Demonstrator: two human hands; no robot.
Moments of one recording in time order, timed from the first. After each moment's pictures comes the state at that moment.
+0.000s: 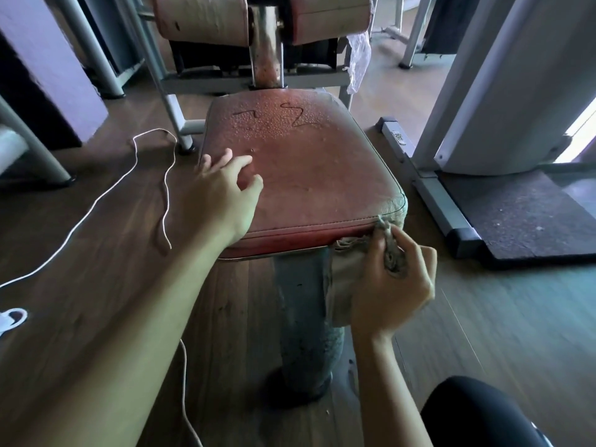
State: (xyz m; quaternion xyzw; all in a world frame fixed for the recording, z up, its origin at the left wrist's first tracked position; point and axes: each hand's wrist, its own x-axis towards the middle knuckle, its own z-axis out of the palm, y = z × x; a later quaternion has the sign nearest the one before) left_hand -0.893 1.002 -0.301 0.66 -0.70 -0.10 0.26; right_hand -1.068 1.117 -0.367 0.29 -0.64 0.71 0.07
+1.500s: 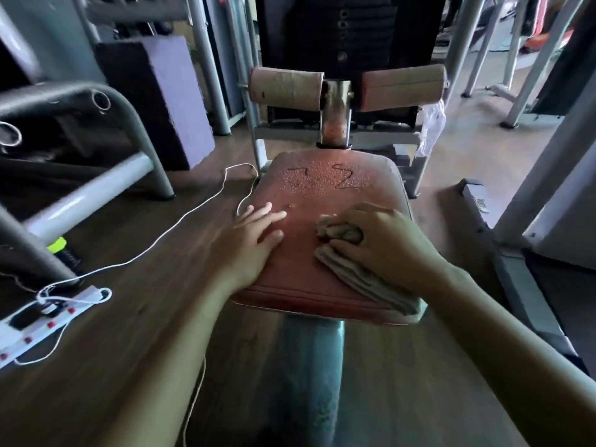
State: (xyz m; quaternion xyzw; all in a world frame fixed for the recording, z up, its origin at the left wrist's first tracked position) left_hand -0.896 1.011 -0.292 0.66 -0.69 -0.14 0.27; right_hand -1.142 0.982 -0.270 0.86 -0.44 0.24 -0.07
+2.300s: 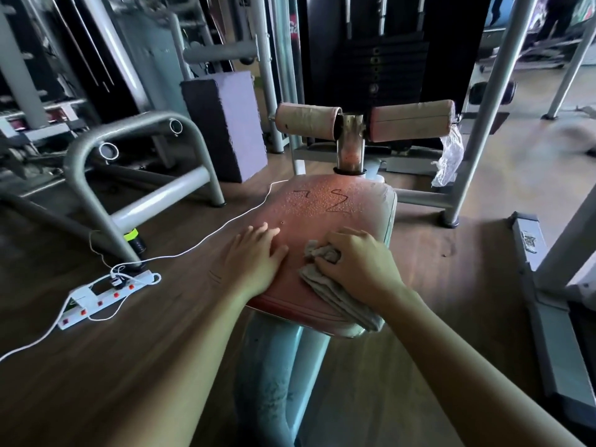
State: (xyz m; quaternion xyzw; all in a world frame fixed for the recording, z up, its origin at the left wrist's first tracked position) left_hand -0.977 1.020 -0.278 0.81 -0.57 -0.03 0.15; right_hand -1.183 0.971 -0.271 0.87 -0.39 0.30 -0.11
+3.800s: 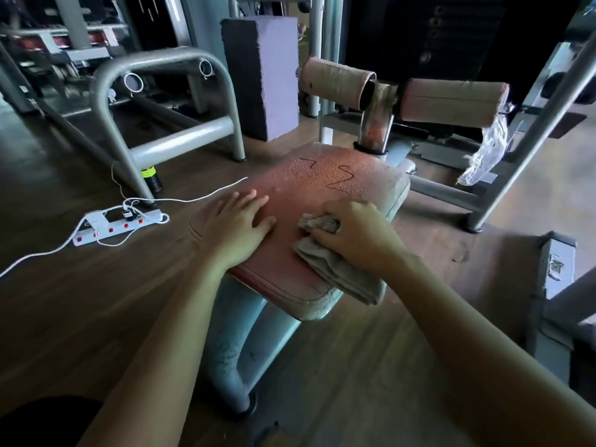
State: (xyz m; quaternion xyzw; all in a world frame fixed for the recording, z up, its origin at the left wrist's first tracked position) left_hand -1.007 1.027 -0.282 0.85 -0.50 -0.01 0.16; right_hand -1.210 0.920 -0.257 0.91 -0.29 0.23 -0.18
